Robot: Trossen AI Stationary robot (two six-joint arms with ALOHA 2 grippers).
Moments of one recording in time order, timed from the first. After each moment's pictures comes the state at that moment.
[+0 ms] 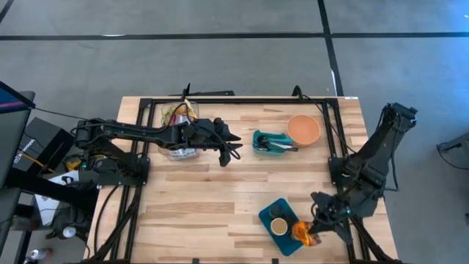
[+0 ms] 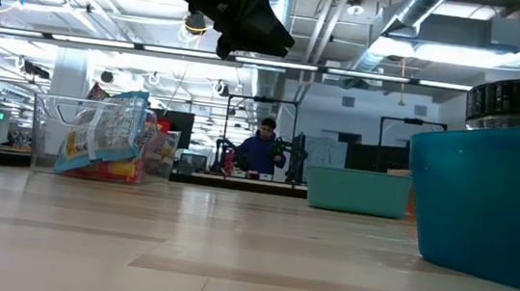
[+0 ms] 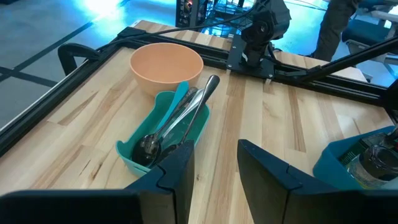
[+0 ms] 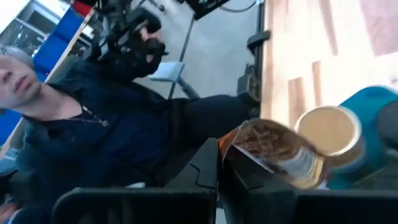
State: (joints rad) left arm 0.08 1.48 0.99 0.09 -0.10 -0.15; right arm 0.96 1.03 0.82 -0.24 0.28 0.93
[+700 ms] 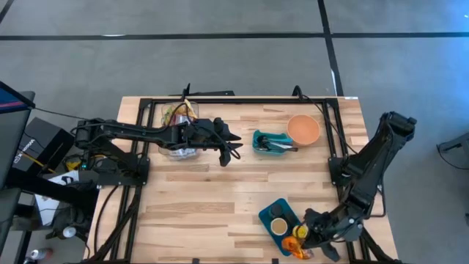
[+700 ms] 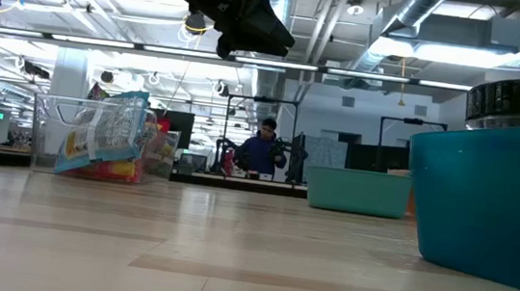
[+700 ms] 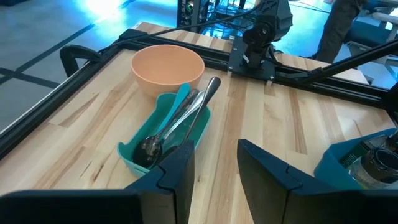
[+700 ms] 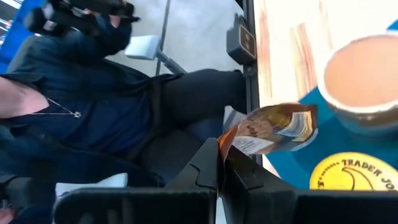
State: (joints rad) left arm 0.08 1.48 0.99 0.10 -0.10 -0.15; right arm 1.00 1.28 0.82 -0.12 0.26 1.08
